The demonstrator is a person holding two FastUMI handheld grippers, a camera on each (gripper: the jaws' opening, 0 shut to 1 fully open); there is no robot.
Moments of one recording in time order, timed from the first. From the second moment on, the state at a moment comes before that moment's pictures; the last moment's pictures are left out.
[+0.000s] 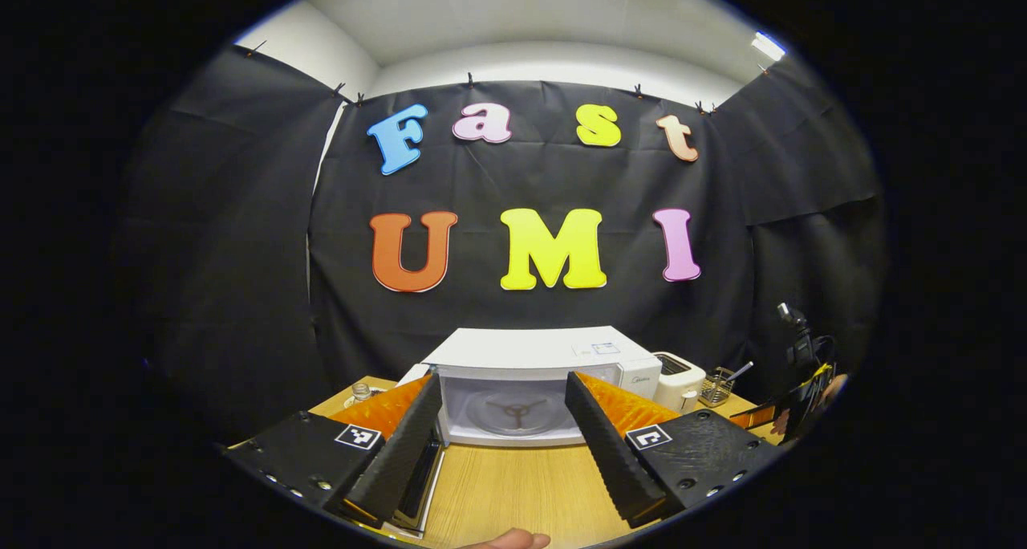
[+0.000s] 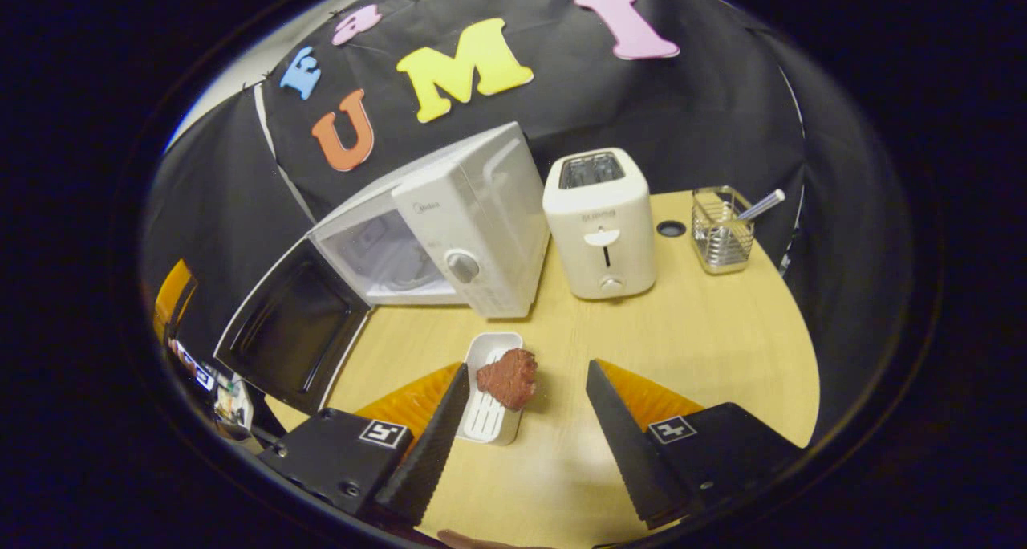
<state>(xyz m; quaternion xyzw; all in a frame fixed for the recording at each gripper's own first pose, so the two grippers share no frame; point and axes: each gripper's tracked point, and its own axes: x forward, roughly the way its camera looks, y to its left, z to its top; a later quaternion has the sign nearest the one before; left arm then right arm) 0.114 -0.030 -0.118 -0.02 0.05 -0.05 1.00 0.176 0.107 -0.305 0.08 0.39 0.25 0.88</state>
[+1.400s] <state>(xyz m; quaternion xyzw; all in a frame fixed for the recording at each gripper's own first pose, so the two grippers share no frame) 0.059 0.019 -0.132 -0.05 0.03 -0.05 1.00 0.120 0.125 -0.238 -0.01 0.27 0.24 0.93</state>
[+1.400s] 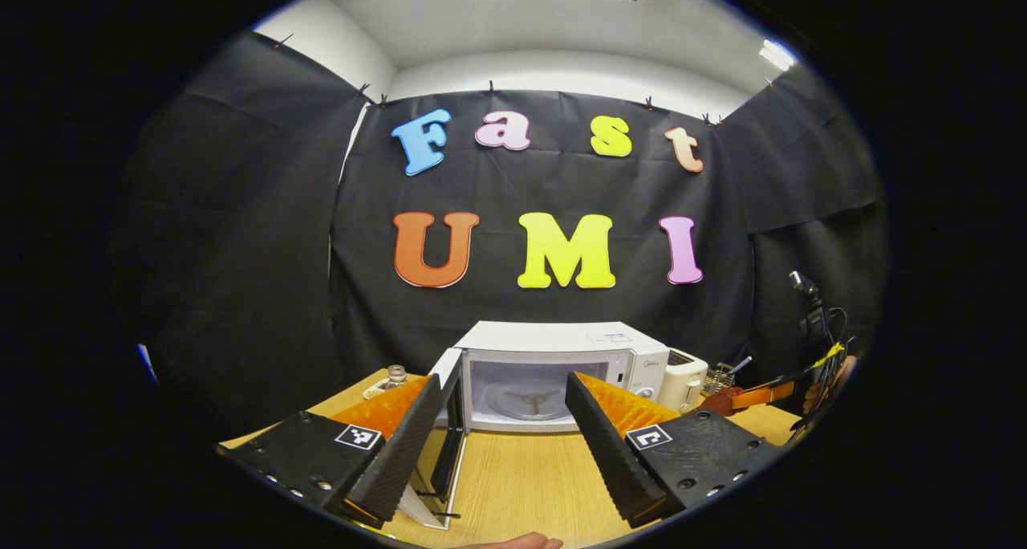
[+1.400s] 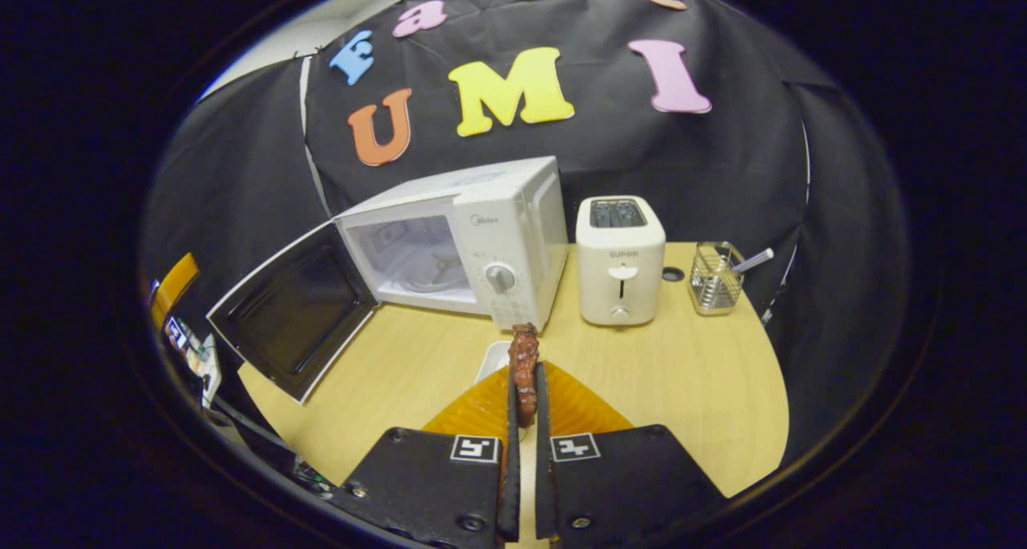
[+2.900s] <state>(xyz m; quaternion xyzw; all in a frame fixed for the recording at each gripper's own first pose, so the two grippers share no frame) 0.039 0.126 -0.144 0.00 0.03 0.01 1.00 0.224 0.446 -0.277 0.04 0.20 0.25 0.95</state>
